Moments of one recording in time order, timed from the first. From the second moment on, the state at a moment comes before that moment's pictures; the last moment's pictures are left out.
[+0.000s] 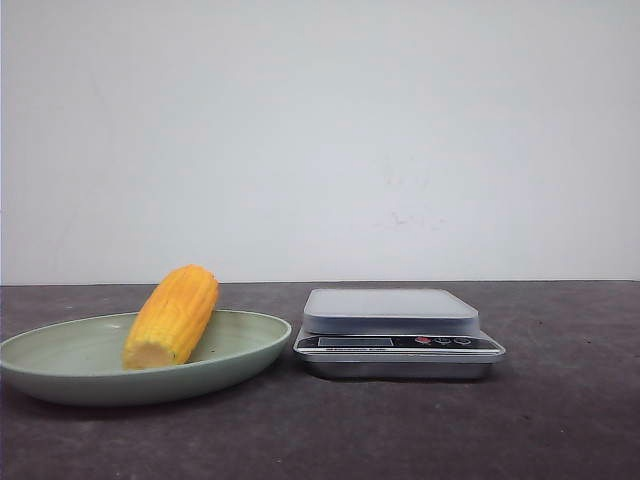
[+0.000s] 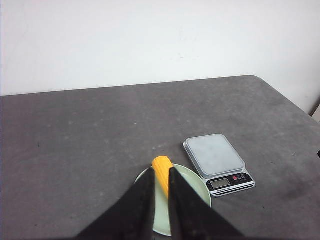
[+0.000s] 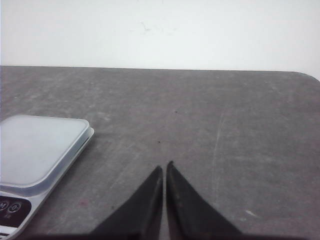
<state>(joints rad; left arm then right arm) -0.63 0.62 1.76 -1.42 -0.21 -0.19 0.05 0.01 0.02 -0.10 -0.09 0.06</state>
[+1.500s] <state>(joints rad) -0.54 0.61 1.74 -1.35 -0.21 -0.18 0.05 0.01 0.02 -0.11 -0.10 0.06</state>
